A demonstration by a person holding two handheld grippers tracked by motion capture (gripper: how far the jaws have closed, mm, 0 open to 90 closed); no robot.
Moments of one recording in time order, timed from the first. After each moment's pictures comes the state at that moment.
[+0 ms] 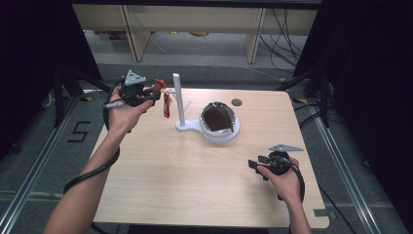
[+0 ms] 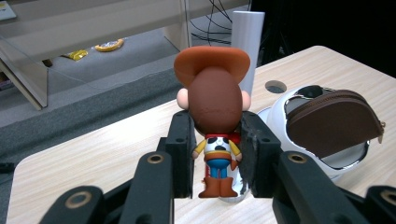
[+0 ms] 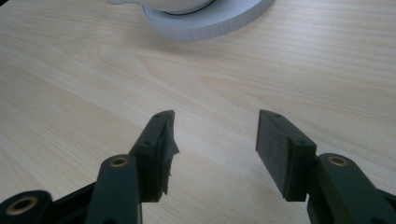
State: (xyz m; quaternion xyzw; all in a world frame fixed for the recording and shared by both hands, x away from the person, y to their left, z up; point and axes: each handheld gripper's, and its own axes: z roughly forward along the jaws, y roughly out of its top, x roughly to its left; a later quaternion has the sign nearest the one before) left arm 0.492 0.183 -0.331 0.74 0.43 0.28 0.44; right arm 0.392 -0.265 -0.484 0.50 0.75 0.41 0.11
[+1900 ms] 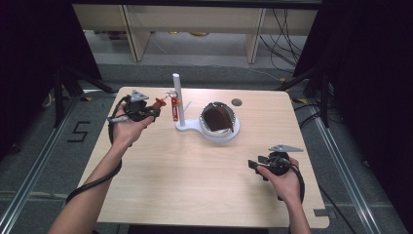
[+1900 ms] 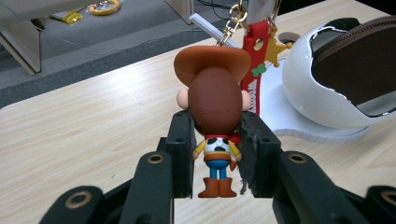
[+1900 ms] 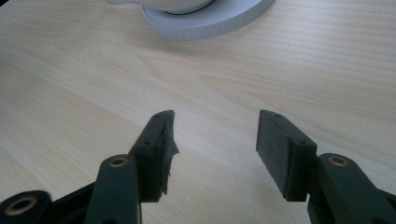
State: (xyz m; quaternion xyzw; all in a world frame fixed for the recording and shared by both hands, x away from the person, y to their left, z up) left arm 0.490 0.189 -0.390 0.77 0.44 0.25 0.39; right arm 0.390 -0.264 -0.483 0.51 0.75 0.40 0.11
